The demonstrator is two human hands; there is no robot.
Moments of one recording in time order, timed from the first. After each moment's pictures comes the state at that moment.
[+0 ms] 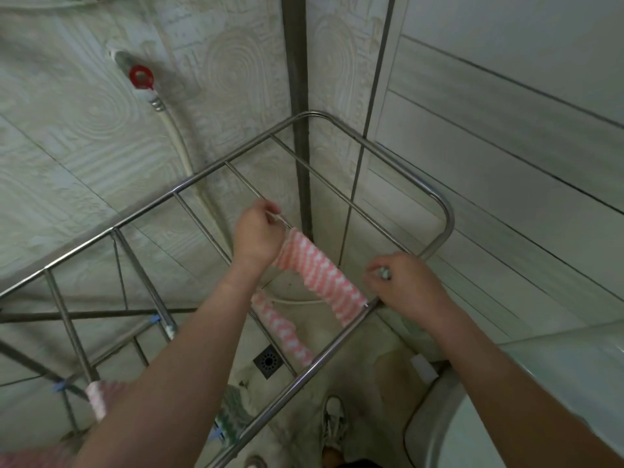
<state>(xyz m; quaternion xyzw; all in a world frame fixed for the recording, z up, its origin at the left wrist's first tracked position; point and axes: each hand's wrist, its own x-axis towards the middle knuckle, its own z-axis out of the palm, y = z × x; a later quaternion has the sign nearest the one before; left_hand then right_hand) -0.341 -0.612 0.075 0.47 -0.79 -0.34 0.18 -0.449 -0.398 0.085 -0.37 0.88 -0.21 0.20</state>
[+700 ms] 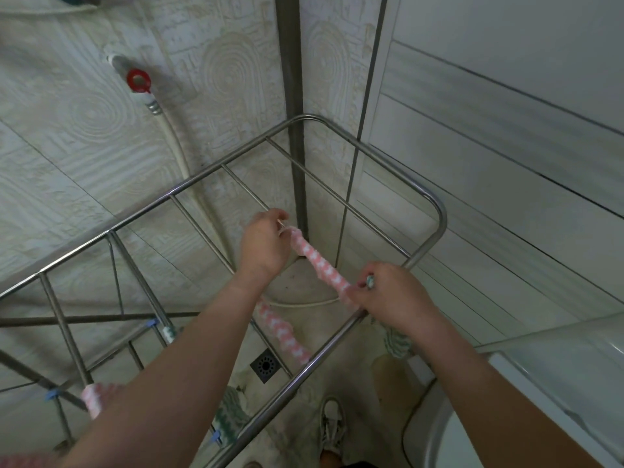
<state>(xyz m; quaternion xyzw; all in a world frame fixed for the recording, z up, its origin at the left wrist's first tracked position) -0.340 -0.596 0.068 0.42 -0.85 -0.29 0.15 -0.424 -0.400 0.097 -0.34 0.88 -0.19 0.26</state>
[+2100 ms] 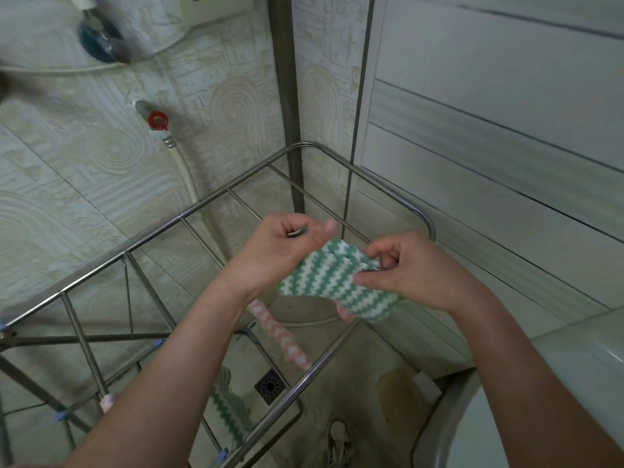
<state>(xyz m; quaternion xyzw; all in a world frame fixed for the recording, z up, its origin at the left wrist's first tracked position) -0.302 -0.541 0.205 0.18 -0.76 -0.62 0.10 -0.439 -0.383 0.189 -0.43 0.77 -0.36 0.31</state>
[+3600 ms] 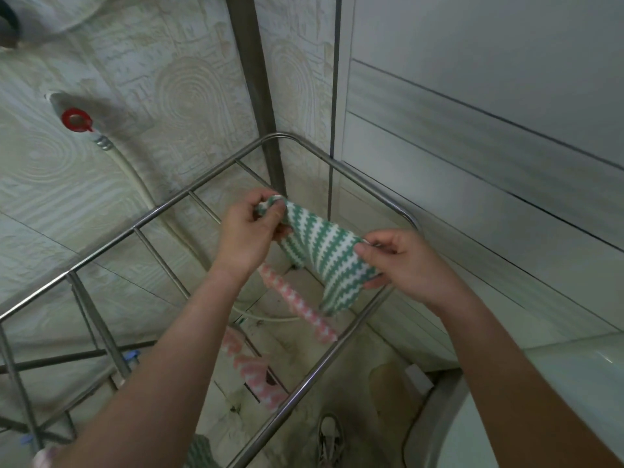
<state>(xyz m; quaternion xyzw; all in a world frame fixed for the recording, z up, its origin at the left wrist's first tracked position) -0.392 -0.592 0.132 0.33 -0.73 -0.55 0.25 -0.512 -0.401 0.138 -0.29 0.74 -0.47 0.38</state>
